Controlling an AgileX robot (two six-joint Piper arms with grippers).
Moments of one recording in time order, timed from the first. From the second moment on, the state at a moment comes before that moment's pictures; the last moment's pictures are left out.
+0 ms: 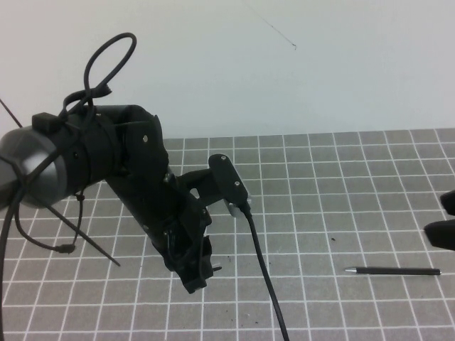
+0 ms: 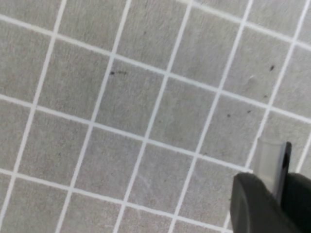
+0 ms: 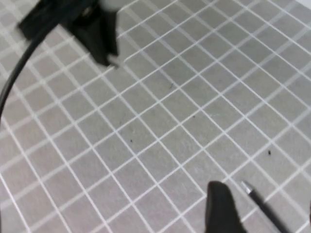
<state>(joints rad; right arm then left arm) -0.01 1.02 -0.93 0.75 0.90 -1.13 -0.49 1.68 -1.27 -0.28 1.03 0.96</state>
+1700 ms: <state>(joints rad) 0.31 1.81 -1.08 -0.08 0.64 -1.09 -0.49 1.67 -1.27 -0.38 1.21 0.87</state>
